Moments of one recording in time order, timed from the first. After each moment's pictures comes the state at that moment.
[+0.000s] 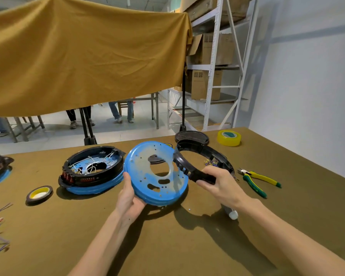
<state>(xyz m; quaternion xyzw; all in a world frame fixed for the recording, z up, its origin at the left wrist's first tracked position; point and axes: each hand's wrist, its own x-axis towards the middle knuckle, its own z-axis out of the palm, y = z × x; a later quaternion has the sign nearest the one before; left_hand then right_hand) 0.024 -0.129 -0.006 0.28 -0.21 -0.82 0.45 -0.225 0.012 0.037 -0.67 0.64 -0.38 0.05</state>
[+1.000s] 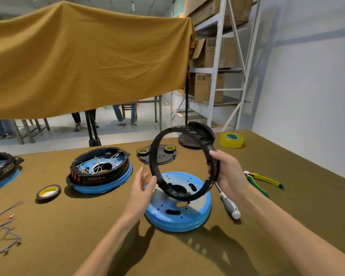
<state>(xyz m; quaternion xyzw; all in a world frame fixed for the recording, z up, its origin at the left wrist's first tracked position) 0.029 -0.112 -0.004 0.36 -0.66 -0.51 0.43 -0.184 0.017 0.093 -0.35 0.51 -0.68 0.38</state>
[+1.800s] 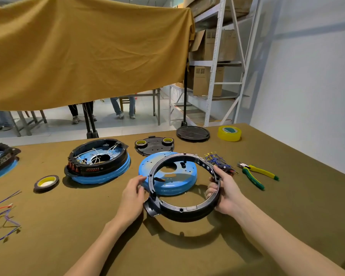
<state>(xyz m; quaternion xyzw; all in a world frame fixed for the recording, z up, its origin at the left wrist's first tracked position) 0.052 -0.108 -0.040 0.44 -0.75 -0.35 0.35 -0.197 0.020 0.016 -0.01 0.45 -0.69 0.57</state>
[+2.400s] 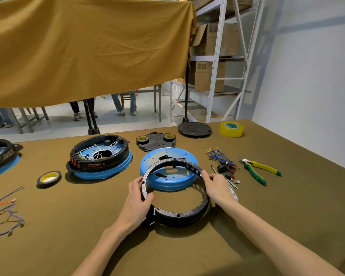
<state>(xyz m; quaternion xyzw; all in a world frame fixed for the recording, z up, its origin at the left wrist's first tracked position) 0.062 -0.085 -0.047 0.42 -0.75 -0.40 0.31 -0.185 0.001 -0.009 -0.37 0.81 -0.41 0.19</state>
